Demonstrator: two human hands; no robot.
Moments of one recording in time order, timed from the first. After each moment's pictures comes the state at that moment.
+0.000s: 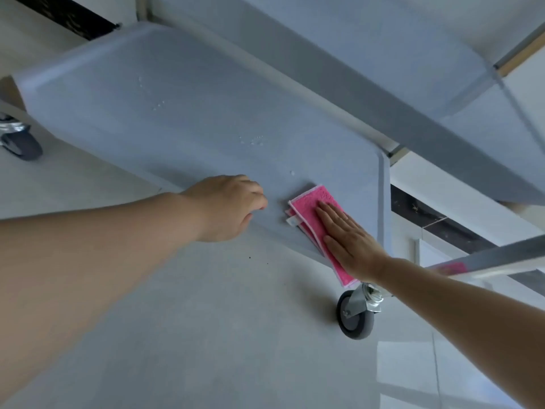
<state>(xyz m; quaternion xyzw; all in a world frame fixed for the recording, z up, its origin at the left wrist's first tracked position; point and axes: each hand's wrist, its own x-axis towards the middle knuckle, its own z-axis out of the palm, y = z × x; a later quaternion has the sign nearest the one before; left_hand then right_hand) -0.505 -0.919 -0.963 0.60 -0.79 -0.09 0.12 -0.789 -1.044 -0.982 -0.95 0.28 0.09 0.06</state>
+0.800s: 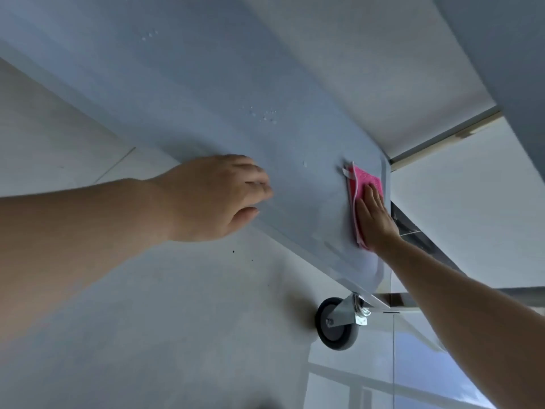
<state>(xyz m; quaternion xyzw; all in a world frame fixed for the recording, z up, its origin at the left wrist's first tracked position) -0.483 -0.922 -1.020 0.52 -0.79 -0.01 0.31 -0.786 -1.130 -0.999 -0.83 0.55 0.05 0.03</state>
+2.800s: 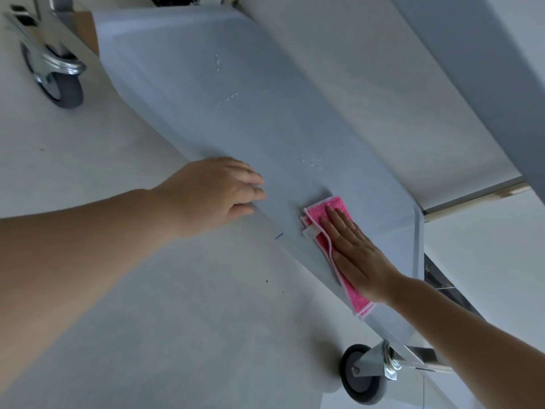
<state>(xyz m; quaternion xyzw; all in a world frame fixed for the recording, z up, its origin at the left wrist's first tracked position) -0.420 -0.881 -1.021 0.62 -0.72 0.03 0.31 -0.698 -1.062 -0.986 -0.98 0.15 0.11 0.02</state>
